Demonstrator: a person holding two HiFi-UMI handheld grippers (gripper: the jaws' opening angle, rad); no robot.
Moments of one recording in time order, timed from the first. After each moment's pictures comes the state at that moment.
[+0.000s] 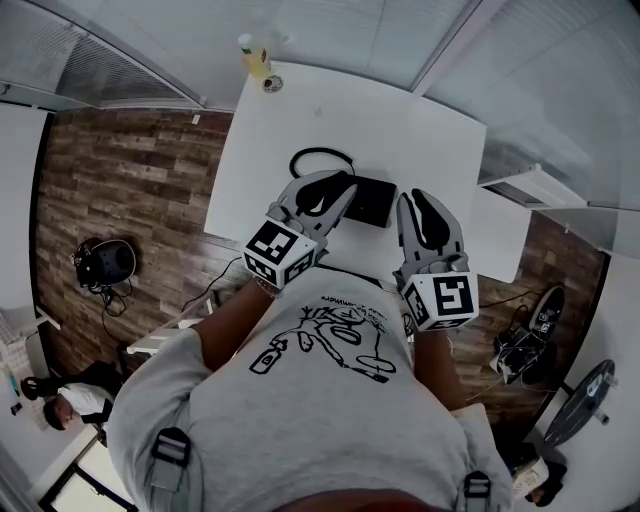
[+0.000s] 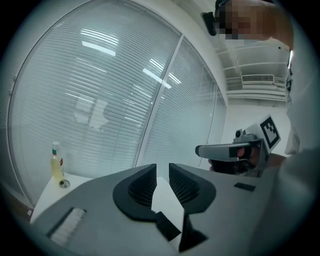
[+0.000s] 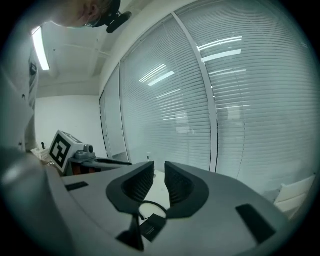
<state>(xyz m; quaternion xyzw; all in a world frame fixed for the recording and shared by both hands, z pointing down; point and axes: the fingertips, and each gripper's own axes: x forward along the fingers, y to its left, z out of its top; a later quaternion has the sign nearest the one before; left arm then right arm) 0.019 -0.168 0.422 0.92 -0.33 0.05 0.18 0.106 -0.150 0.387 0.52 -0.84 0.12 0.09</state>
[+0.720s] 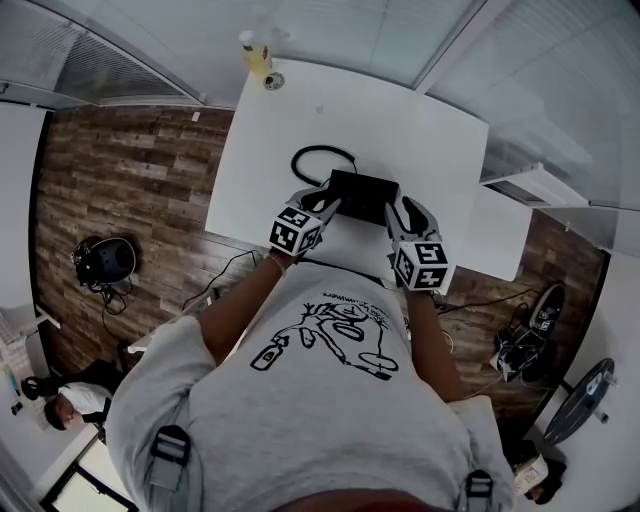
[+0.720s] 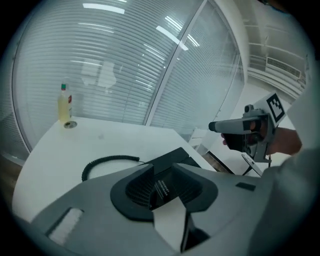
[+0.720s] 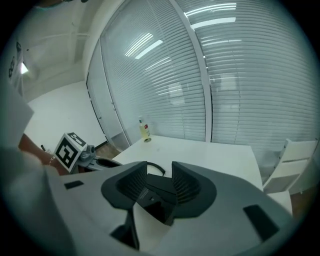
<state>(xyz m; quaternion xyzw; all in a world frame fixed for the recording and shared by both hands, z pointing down) -0.004 -0.148 0.647 0.87 -0.32 0.22 0.30 0.122 -0.141 0.571 0.50 -0.80 0.26 0.19</state>
